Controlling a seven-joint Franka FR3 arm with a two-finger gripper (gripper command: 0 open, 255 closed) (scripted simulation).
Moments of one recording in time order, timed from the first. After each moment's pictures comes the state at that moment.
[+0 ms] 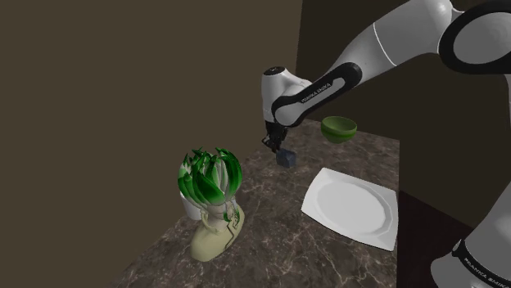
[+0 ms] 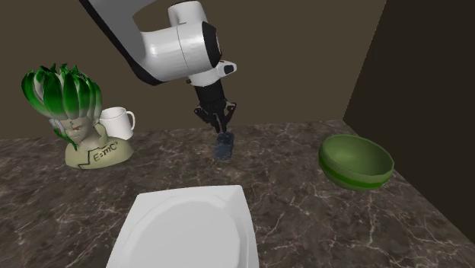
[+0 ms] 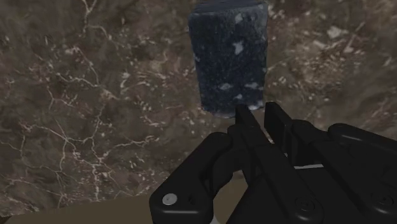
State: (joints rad) arm 0.07 0.47 0.12 -1.80 -0.33 2.30 0.33
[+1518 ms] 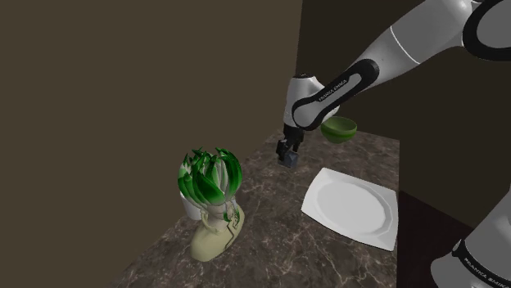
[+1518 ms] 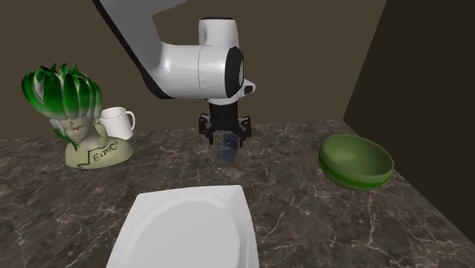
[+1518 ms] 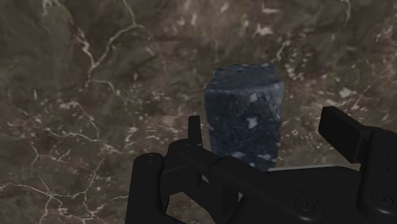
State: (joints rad) arm -0.10 0.38 0.20 -2.05 -0.12 2.49 0.05
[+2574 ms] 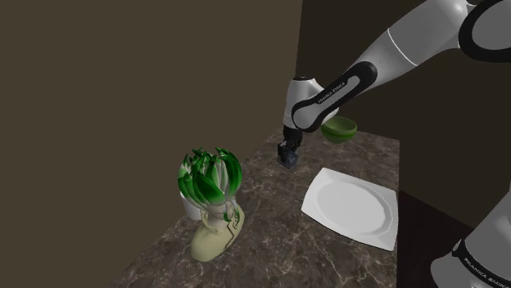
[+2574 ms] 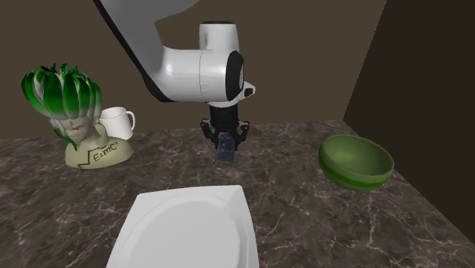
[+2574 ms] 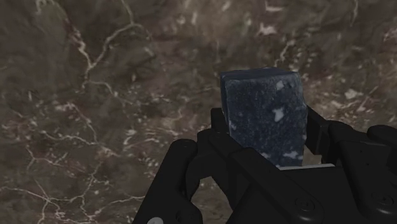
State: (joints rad) arm -0.10 0.39 0.19 -2.05 -0.13 2.51 0.06
